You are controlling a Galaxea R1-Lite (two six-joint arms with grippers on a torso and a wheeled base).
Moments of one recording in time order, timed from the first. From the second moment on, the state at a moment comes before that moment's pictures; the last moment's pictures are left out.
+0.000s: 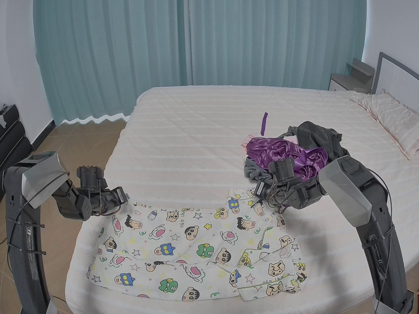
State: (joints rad) left arm 0.04 2.44 -1.09 -0.71 -0.21 -0.42; right arm 0.33 2.70 -1.71 -0.31 0.01 0.68
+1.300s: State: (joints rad) left arm 0.10 2.37 -1.10 -0.71 -0.21 -0.43; right arm 0.27 2.53 -1.50 -0.50 0.13 0.72
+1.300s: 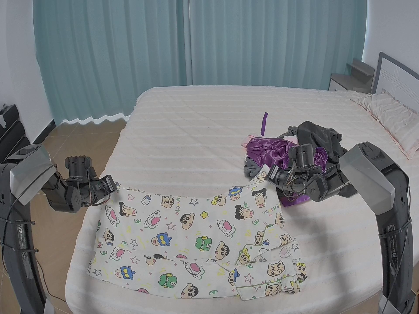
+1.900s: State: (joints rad) left arm 0.10 2.34 -1.06 -0.70 -0.20 -0.43; right arm 0.27 2.43 -1.31 -0.53 0.24 0.72
